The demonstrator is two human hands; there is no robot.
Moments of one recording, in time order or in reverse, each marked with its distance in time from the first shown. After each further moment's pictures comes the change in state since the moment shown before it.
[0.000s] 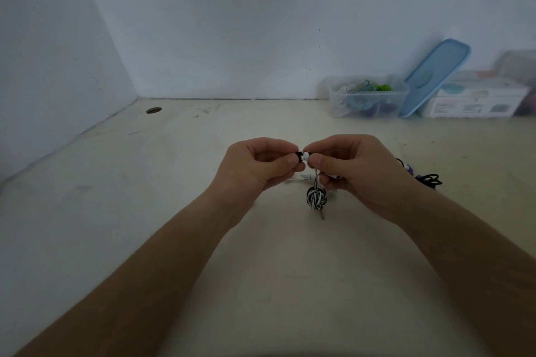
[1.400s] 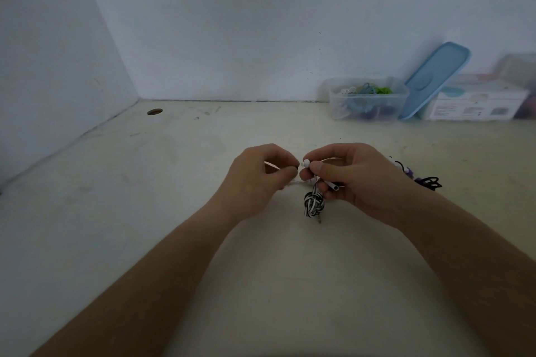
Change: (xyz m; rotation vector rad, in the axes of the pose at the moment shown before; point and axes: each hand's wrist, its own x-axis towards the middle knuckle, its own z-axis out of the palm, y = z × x) left_hand 0.011 -0.013 -0.006 0.682 0.019 0.196; right_hand -0.003 -0.004 0.002 0.063 -0.045 0.164
